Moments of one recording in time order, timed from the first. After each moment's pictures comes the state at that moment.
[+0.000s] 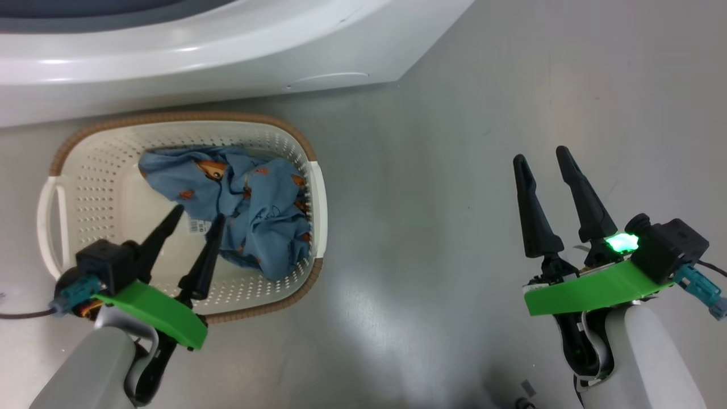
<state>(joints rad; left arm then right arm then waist) -0.50 0.39 -0.58 0.43 -0.66 -0.13 -0.25 -0.32 -0.06 0.09 0.07 0.37 0.13 -0.26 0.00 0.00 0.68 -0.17</state>
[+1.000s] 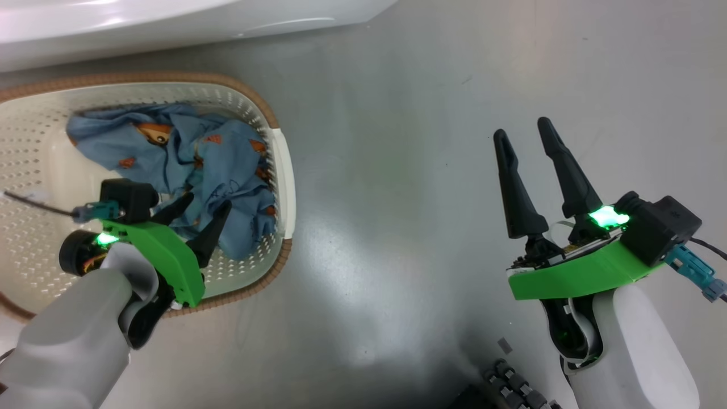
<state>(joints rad) -0.87 0.44 -1.13 0.72 -1.11 -0.13 -0.13 -0.38 -0.05 0.14 0.04 0.39 0.13 -0.26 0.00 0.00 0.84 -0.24</state>
